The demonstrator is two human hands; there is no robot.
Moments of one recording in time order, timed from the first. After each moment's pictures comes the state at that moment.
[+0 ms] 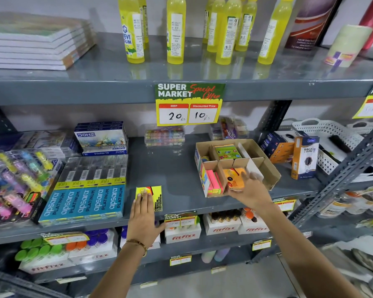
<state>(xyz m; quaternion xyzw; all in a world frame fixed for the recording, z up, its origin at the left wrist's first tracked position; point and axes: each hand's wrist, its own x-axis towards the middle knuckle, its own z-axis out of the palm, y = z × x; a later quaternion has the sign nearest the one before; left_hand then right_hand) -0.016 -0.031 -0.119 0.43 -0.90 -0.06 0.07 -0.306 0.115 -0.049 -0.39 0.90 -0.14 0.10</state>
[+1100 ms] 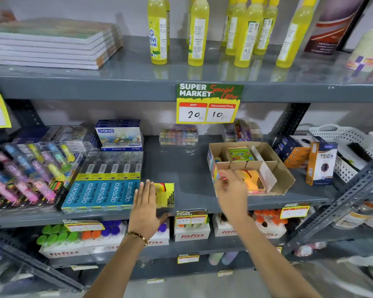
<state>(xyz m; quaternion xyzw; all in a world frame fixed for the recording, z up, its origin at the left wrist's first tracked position) 0.011 -0.041 -0.096 0.43 -0.89 -0.07 0.13 -0.185 0.082 -0.016 -0.39 0.81 -0.44 -0.04</state>
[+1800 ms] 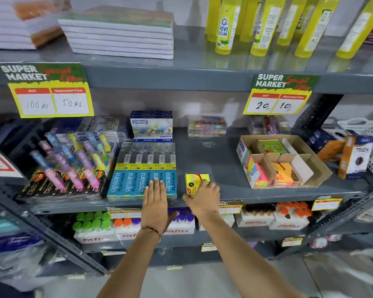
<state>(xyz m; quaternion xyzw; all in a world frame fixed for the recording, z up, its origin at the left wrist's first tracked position) 0.085 -0.072 -0.104 0.45 -0.89 -0.01 0.04 -0.046 -0.017 -0.076 -0.37 0.91 -0.15 0.10</state>
